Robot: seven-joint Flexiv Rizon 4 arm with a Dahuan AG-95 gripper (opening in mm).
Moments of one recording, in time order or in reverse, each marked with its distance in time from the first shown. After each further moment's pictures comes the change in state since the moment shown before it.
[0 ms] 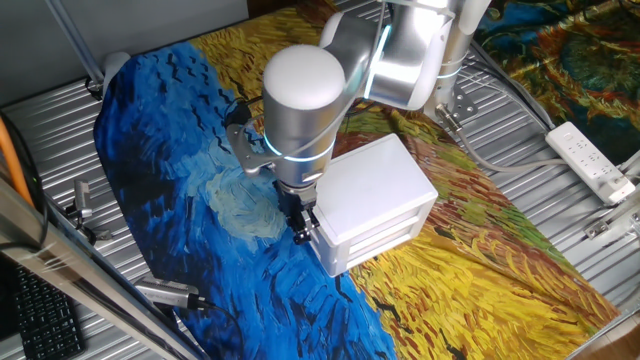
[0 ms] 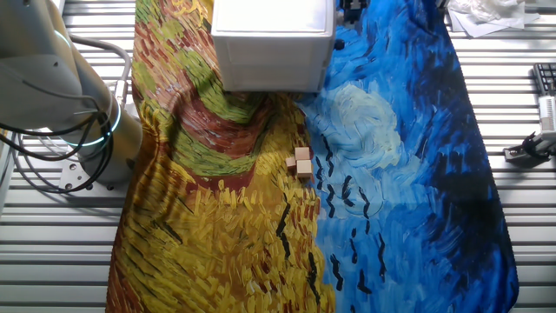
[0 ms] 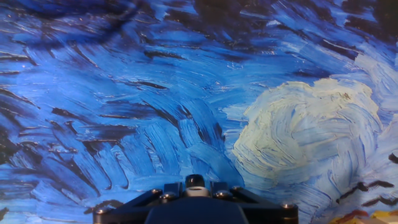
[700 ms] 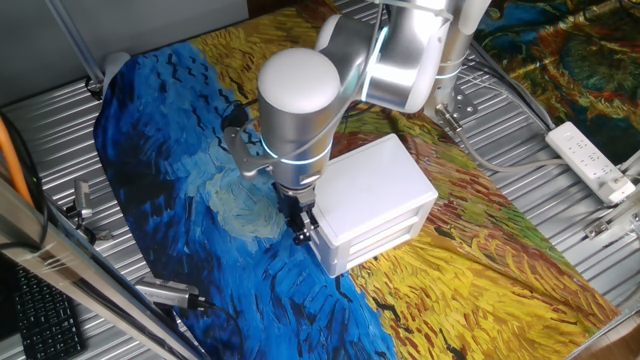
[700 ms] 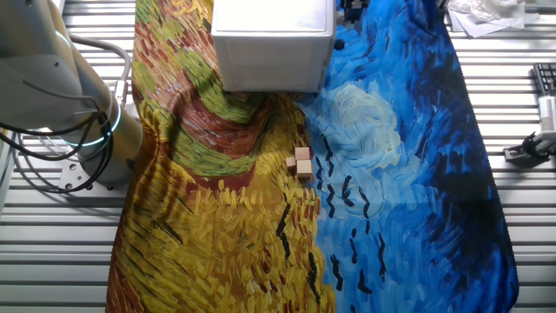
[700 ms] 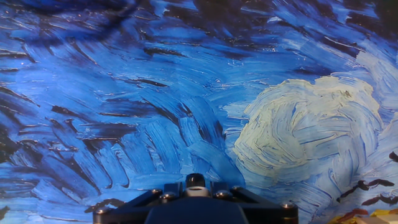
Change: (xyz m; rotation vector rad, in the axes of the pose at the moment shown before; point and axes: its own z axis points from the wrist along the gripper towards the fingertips) arm -0.001 0.000 0.000 0.000 0.002 0.000
